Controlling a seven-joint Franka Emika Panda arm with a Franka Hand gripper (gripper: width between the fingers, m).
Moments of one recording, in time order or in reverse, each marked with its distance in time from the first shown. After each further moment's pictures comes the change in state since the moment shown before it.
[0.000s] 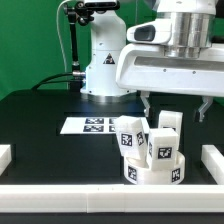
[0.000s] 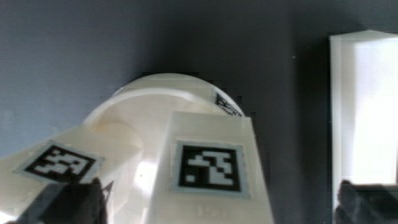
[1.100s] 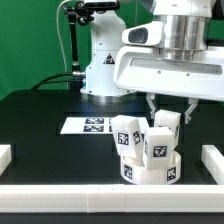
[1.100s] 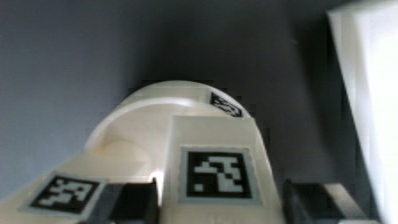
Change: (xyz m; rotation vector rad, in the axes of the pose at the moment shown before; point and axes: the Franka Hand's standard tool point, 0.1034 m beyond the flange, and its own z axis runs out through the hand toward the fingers) arm -0.002 0.000 0.002 0.013 -0.005 0.330
